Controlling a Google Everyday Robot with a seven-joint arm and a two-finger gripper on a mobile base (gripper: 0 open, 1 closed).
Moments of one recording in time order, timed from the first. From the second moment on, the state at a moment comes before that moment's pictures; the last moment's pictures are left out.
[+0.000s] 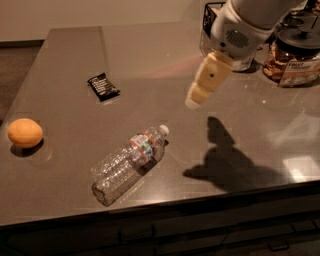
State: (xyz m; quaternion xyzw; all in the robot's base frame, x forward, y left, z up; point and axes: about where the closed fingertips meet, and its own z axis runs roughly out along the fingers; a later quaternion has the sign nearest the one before) arm 0.515 -0.112 0.981 -0.53 0.82 0.05 0.21
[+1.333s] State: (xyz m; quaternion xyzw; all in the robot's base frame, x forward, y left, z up) arm 0.600 0.046 0.943 -0.48 0.85 0.05 0.21
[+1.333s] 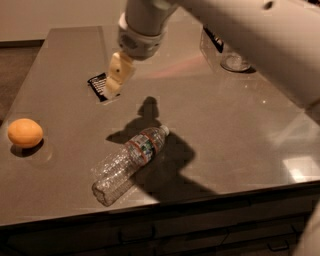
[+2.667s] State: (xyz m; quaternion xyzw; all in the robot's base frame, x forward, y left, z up) arm 0.672 0.126 0.874 -0.49 0.86 0.03 0.13
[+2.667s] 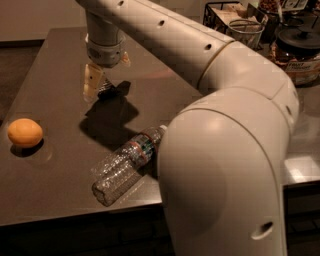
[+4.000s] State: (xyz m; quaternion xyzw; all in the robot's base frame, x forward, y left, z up) arm 0.692 0.148 0.841 -0.51 0.86 0.02 0.09
